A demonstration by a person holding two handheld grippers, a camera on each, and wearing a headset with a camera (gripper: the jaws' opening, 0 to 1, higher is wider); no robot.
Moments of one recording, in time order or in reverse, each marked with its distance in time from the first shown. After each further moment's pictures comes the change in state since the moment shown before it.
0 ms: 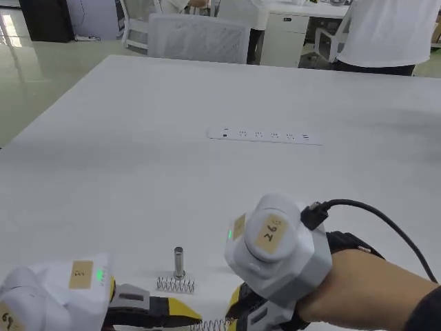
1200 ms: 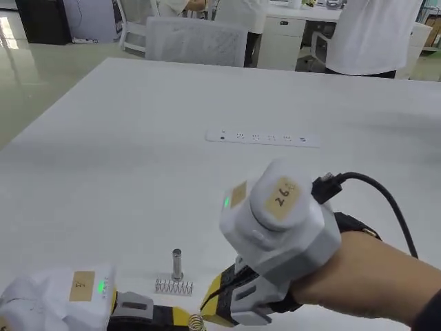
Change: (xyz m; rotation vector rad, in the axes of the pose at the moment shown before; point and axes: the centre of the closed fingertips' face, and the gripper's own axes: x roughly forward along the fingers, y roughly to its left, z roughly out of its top) left arm 0.003 -0.011 0.002 0.039 0.001 -0.029; right arm -0.023 0.007 0.044 -0.013 -0.128 -0.013
